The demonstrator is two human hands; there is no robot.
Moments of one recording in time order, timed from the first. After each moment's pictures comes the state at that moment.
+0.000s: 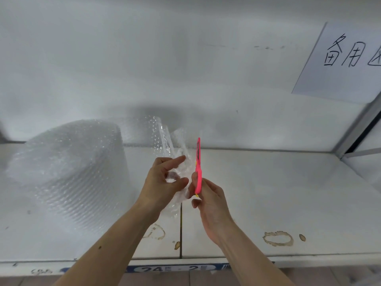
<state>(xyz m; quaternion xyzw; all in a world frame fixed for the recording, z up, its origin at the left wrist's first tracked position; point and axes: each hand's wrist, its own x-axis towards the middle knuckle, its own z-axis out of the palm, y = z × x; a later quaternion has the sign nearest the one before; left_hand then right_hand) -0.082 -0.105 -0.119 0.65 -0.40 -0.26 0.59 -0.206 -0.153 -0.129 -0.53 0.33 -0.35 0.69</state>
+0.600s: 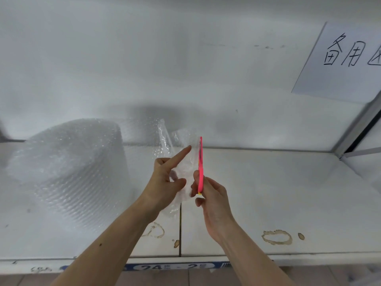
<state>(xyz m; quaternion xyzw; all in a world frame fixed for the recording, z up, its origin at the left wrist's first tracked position) -0.081 -0.109 -0.120 0.66 -0.46 -0.27 0.53 -0.207 -0.155 -0.130 -0.52 0.36 -0.37 0.69</state>
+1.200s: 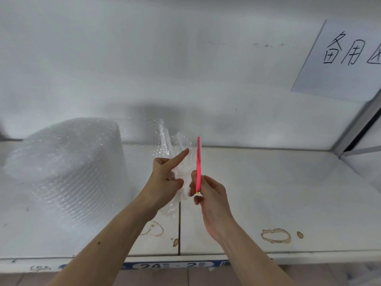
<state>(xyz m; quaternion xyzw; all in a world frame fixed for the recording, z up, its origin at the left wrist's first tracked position) -0.080 -0.111 -0.119 0.68 -0.45 -0.29 0.50 -0.209 -0.157 -0.132 -0.52 0.35 -0.37 0.69</state>
